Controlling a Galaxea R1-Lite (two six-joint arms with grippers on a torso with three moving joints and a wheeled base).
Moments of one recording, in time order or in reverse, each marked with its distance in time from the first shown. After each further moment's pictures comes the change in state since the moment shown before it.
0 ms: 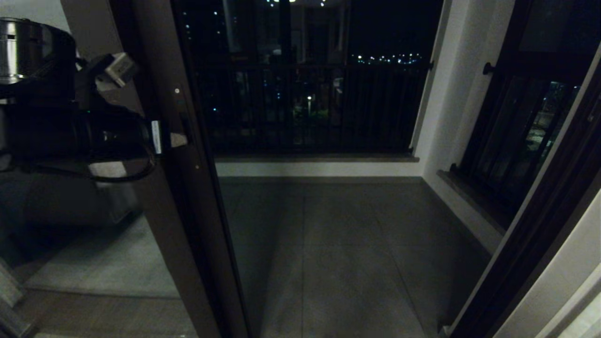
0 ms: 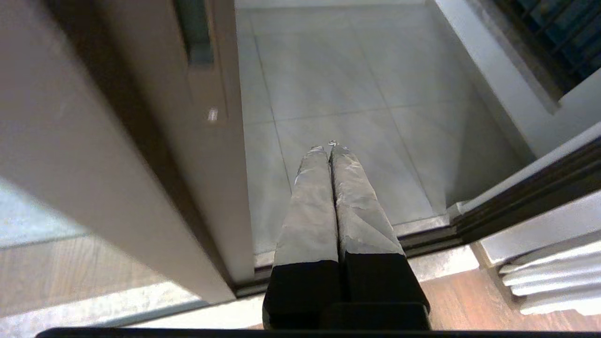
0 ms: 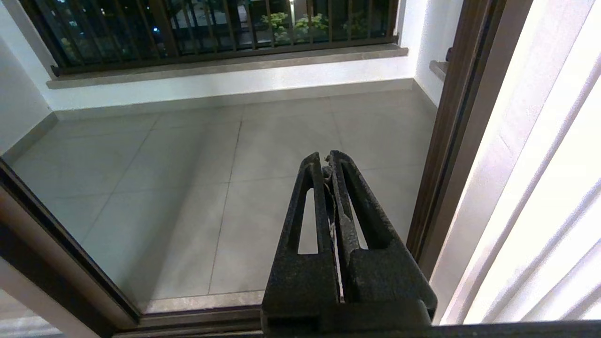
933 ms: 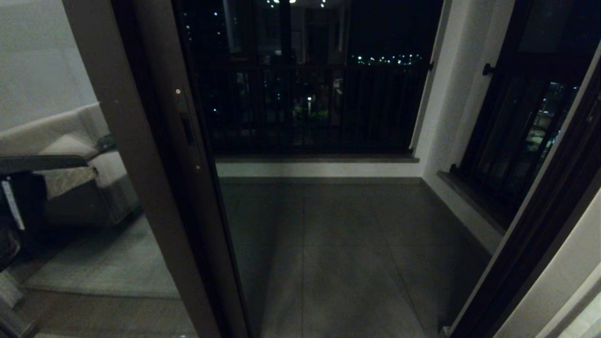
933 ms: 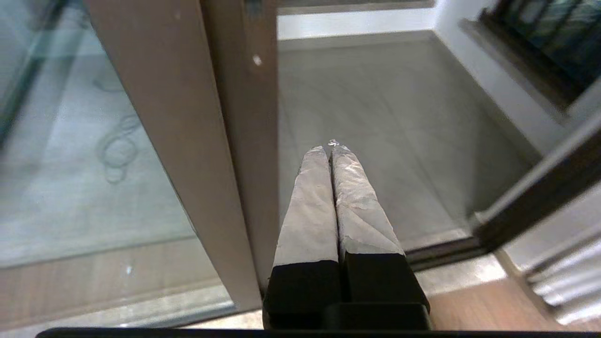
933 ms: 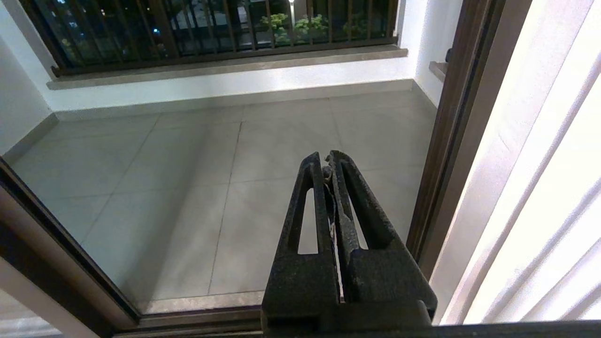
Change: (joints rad) left arm 0.105 -0.471 0.407 -0.057 -0.064 0.086; right arm 0.000 0.000 0.000 0.000 0.000 0.000
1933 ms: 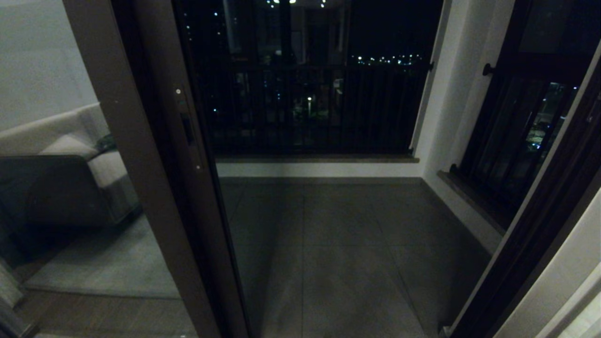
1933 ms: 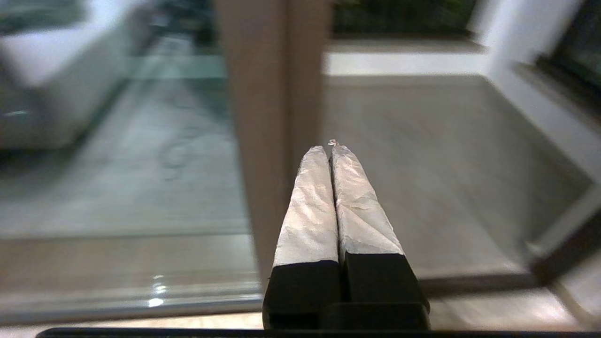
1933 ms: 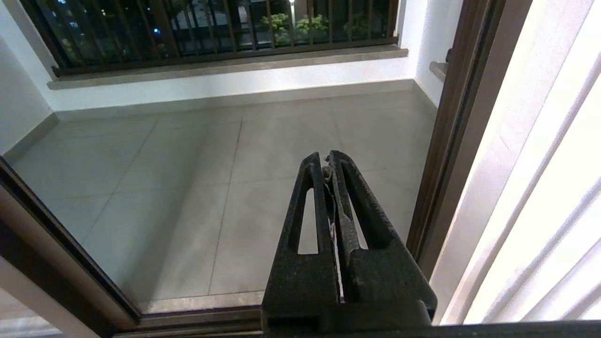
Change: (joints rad) left arm 0.112 -0.753 0.467 0.126 0.037 0.014; right arm 0.000 0.000 0.000 0.000 0.000 0.000
